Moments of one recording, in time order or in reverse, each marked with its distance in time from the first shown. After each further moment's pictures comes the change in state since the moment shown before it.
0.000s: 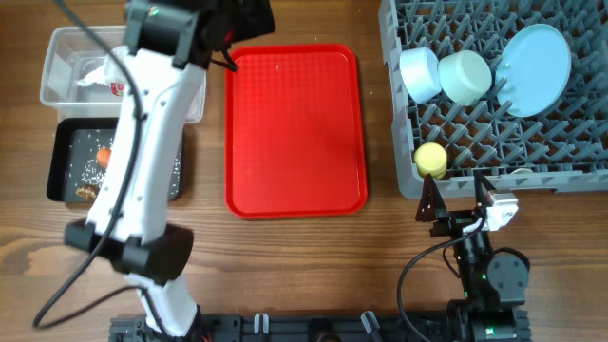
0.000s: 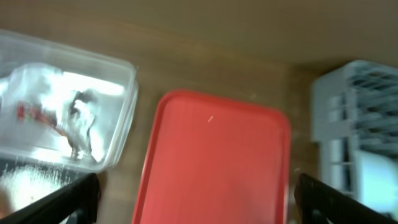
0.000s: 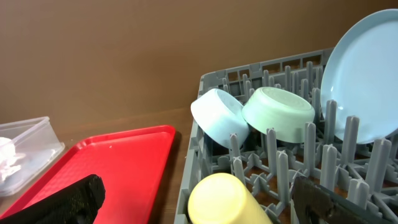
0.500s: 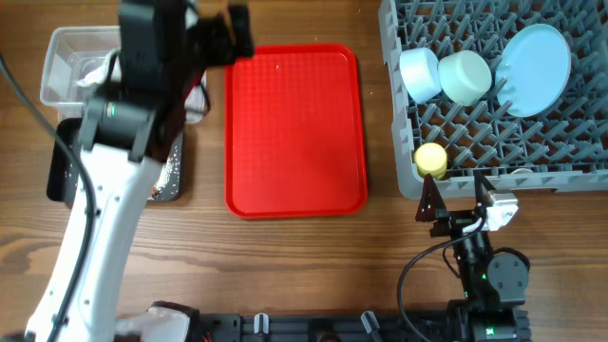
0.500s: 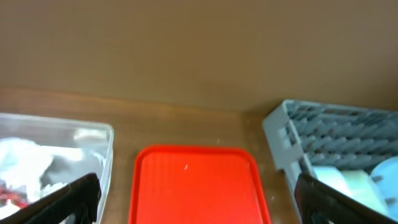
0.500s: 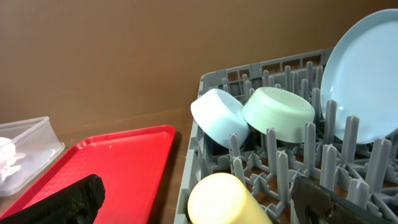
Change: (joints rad) left arm 0.098 -0.512 -0.841 0.702 0.176 0.151; right arm 0.000 0.000 0.000 -0.001 0.000 0.000
